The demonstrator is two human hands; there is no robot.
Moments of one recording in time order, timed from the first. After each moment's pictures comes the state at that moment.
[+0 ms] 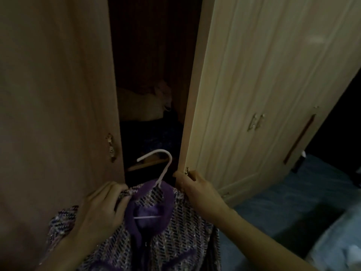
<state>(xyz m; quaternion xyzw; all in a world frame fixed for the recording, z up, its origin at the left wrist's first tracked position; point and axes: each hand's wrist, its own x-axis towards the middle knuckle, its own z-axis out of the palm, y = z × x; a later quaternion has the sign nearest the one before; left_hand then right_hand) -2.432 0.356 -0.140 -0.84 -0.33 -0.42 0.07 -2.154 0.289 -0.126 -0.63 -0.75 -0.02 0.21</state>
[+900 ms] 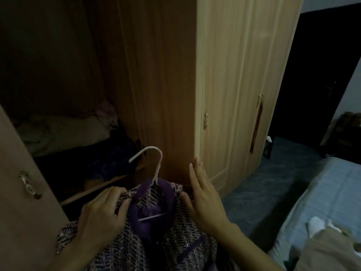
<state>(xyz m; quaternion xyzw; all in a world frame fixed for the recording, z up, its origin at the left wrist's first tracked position) -2.221 0.288 -0.107 -0.87 -0.27 -0.41 0.06 -1.973 0.153 -0.122 -0.70 -0.61 -0.11 0.35</state>
